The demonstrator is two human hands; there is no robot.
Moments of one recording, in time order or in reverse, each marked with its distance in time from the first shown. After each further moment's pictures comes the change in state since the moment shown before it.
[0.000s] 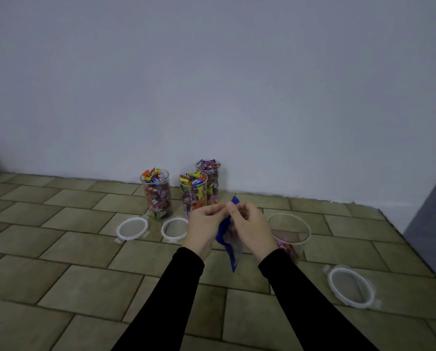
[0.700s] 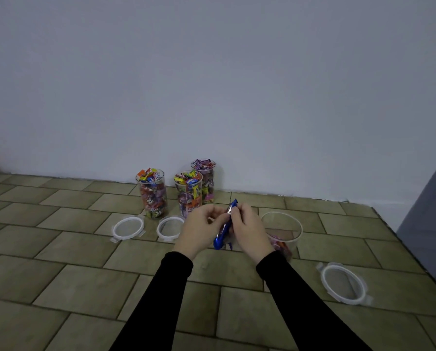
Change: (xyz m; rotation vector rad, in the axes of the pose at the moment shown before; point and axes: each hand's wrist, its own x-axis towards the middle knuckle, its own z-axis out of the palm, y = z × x) left_hand -0.003 -0.002 -0.008 0.700 -0.101 0.327; right_hand -0.009 0.001 -0.012 -0.183 -0.002 -0.086
